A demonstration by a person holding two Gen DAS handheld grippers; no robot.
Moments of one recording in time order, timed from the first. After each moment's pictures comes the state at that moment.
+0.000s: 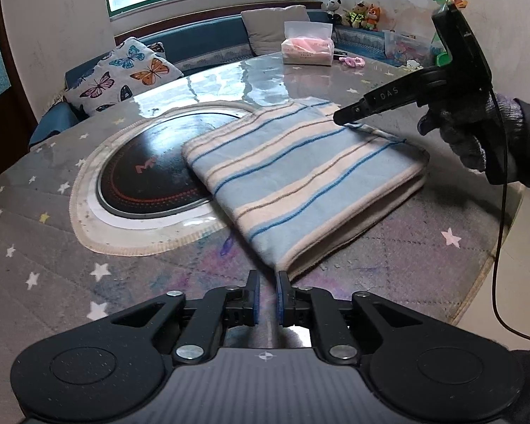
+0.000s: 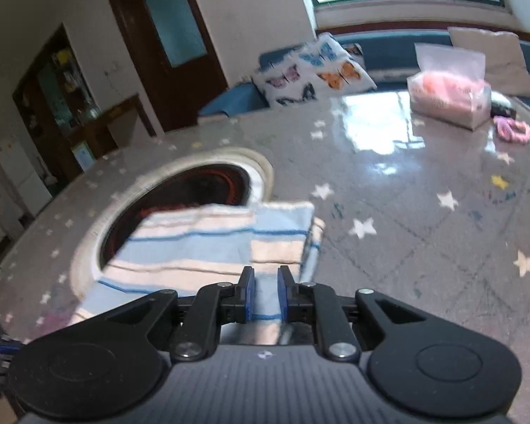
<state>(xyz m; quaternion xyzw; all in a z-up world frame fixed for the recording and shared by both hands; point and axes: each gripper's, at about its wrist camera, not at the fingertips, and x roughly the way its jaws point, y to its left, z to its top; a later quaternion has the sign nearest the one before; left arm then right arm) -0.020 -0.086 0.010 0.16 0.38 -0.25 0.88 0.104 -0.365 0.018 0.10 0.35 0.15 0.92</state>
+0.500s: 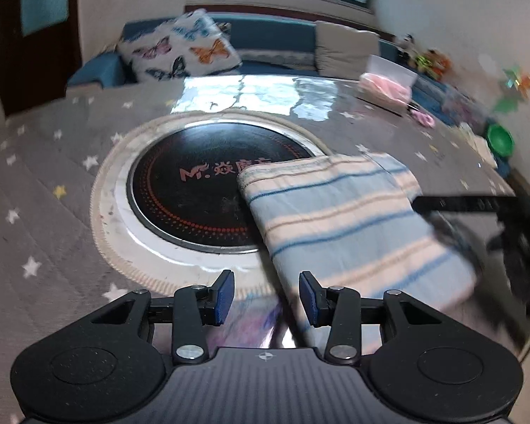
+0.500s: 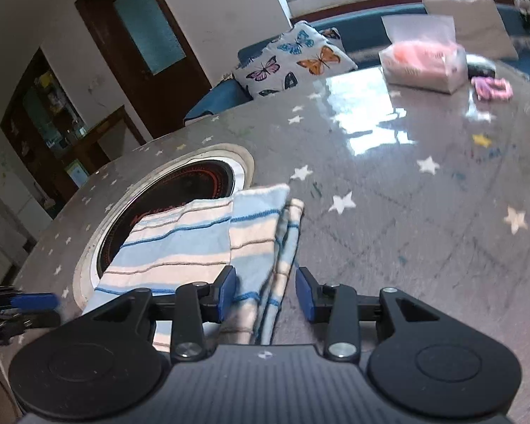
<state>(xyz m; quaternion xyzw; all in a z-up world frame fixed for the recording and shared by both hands) 0.063 -0.073 0.019 0.01 0.41 -0.18 0.89 0.099 -0.383 0.008 0.17 0.37 0.14 0.90</state>
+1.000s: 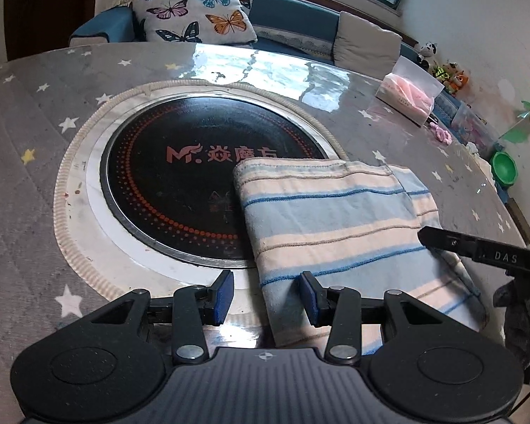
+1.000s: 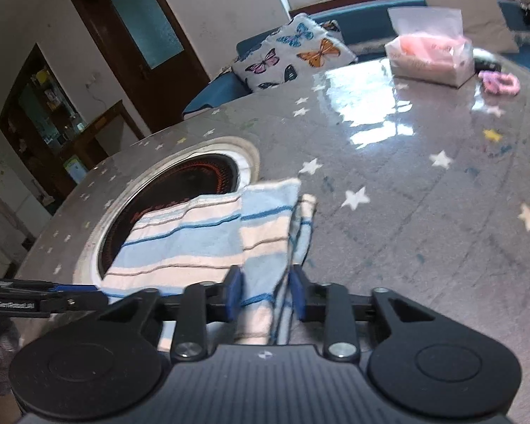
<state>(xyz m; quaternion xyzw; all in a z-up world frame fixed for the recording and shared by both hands) 0.103 -0.080 -0.001 -0.06 0.46 -0.17 0.87 0.105 -0.369 0.007 0.17 0.38 0.14 0.90</state>
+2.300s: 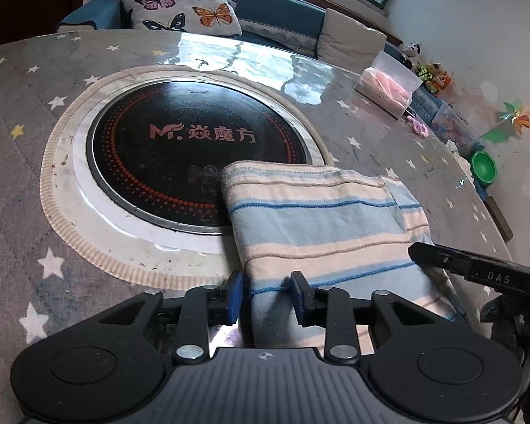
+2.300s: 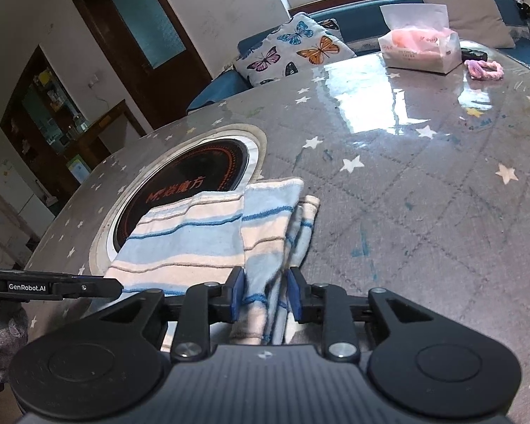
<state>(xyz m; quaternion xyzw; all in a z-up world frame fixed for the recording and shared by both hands) 0.085 -0.079 -0.004 -0.08 0.46 -0.20 0.86 0.063 -0.368 0.008 0.17 0.38 0.14 0.90</state>
